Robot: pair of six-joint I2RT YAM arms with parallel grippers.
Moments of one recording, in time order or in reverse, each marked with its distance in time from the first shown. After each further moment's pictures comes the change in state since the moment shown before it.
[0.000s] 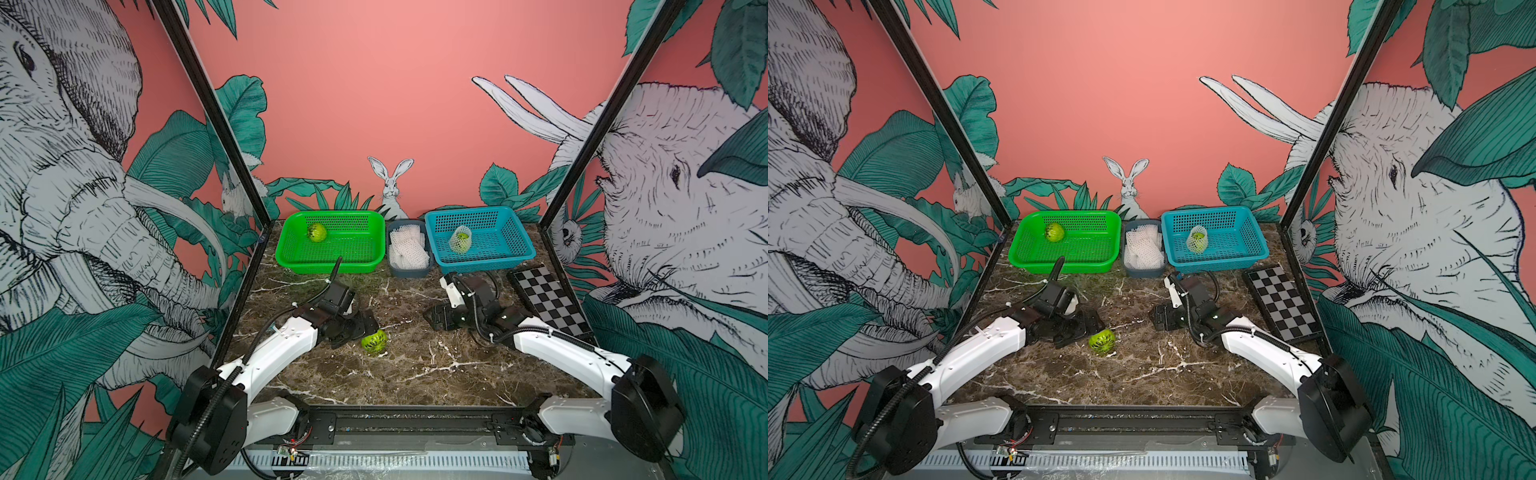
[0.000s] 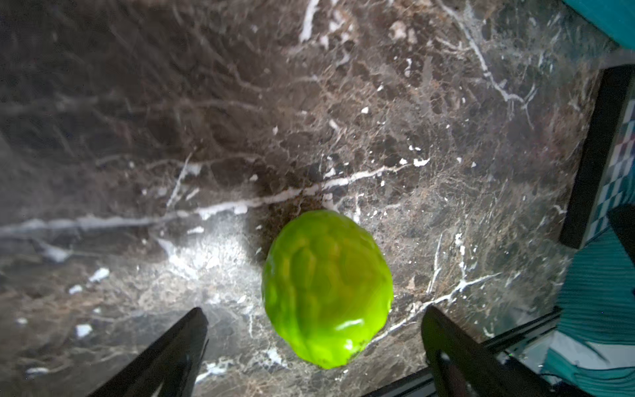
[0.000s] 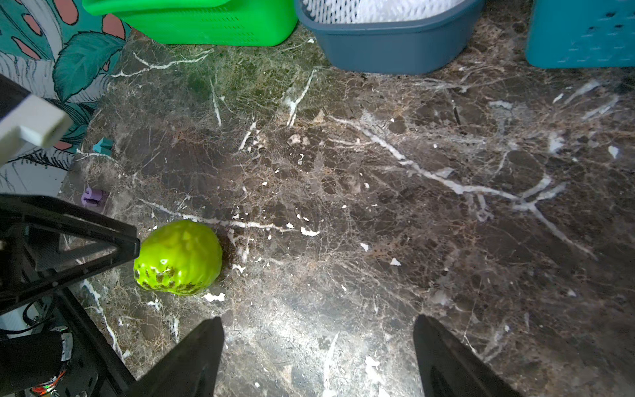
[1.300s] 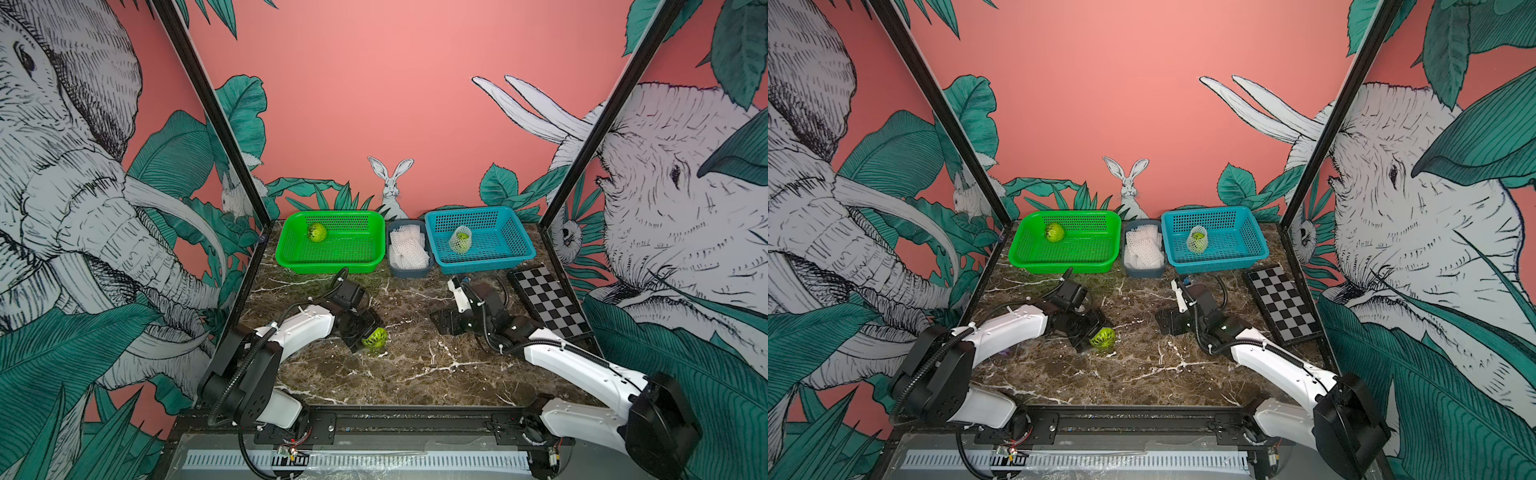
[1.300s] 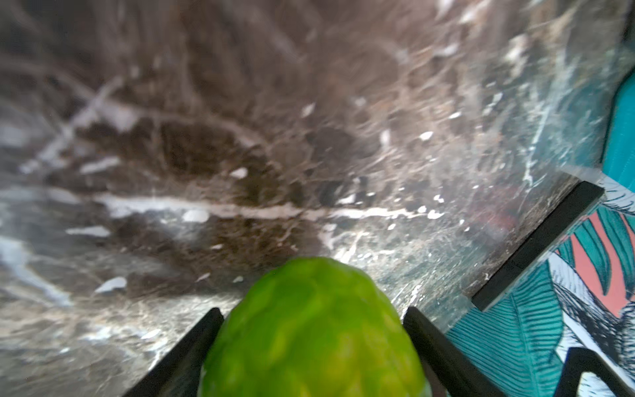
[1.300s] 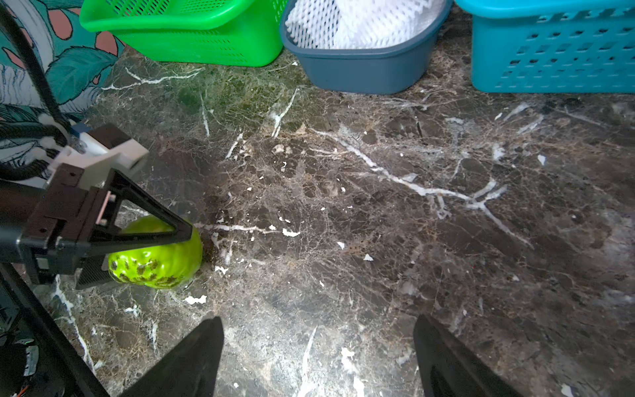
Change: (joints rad) left arm -0.002 0.259 0.090 0.097 0.087 -0.337; right arm 0.003 -0.113 -0.087 0.031 0.084 -0.025
